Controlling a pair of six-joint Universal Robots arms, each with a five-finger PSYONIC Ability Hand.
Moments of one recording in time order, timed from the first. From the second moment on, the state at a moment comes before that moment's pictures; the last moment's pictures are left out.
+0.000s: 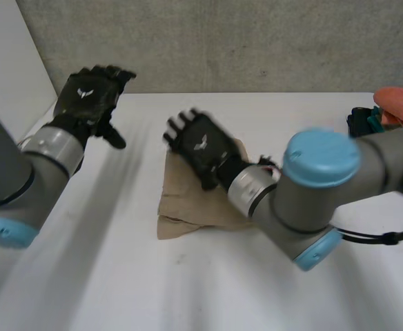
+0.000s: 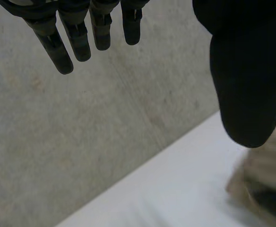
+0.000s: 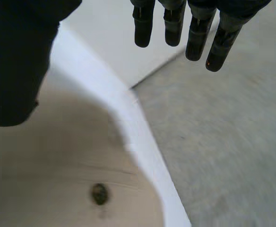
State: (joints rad) left arm 4.37 -1.86 -1.52 3.47 -1.42 3.32; right arm 2.23 -0.97 1.28 -0.32 1.26 2.58; left_hand 0.19 0.21 0.21 0.21 0.05; right_hand 0.22 0.23 0.21 0.24 0.07
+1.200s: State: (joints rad) left arm 4.15 -2.15 -1.02 3.07 -1.43 3.46; right arm 2.09 -1.12 1.36 -0.11 1.44 2.80; left_hand 0.19 0.21 0.21 0.21 0.05; right_hand 0.18 0.23 0.21 0.24 0.07
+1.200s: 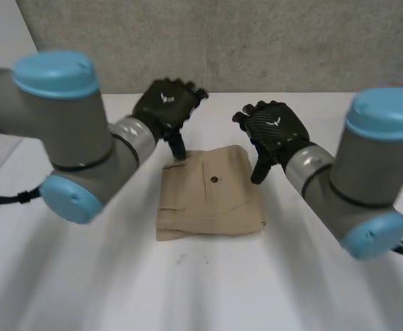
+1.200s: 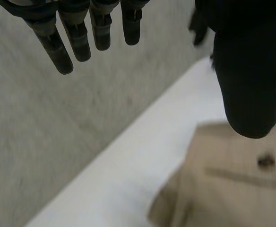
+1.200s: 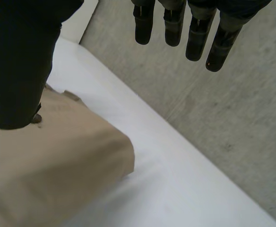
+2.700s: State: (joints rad) left arm 4.31 -2.01 -1.14 2.97 -0.93 3.37; right arm 1.83 -0.99 1.43 -0.55 1.16 2.70; left_hand 0.19 0.21 0.21 0.21 0.05; right_hand 0.95 1.17 1.17 1.19 0.91
